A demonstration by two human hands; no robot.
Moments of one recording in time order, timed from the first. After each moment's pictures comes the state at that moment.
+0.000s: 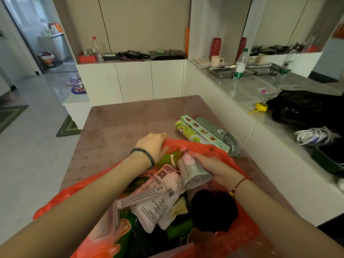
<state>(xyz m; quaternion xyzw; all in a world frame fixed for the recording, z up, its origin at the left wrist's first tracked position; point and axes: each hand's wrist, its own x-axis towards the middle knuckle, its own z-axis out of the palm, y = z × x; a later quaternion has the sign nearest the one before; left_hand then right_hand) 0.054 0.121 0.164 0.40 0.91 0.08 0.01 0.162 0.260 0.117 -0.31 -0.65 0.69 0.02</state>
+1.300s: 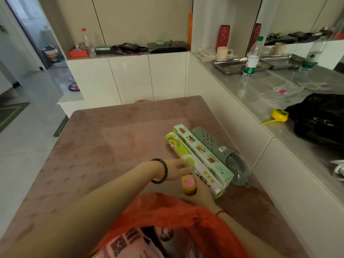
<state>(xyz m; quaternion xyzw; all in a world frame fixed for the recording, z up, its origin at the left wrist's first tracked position) -0.035 0.295 0.073 0.39 0.83 0.08 0.38 0.080 0.378 -0.023 -0.24 -0.84 0.49 0.00</state>
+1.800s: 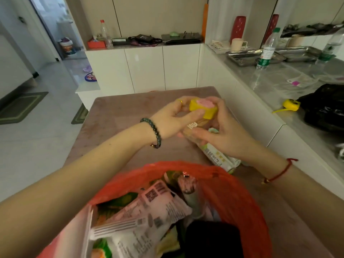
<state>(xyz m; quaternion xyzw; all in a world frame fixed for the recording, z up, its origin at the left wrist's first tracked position) 0.021 0.212 0.206 0.40 0.74 0.50 0.22 0.112 0.337 0.181 0.00 -0.84 0.51 0.16</state>
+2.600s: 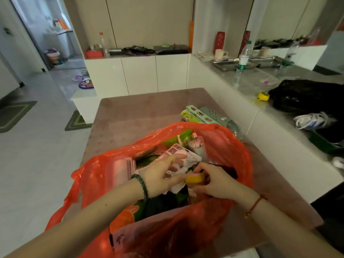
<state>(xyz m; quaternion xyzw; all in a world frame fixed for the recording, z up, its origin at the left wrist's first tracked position) 0.153 0.030 0.138 0.45 0.80 0.32 0.24 0.249 0.199 0.097 -0.12 -0.93 0.35 -0.03</state>
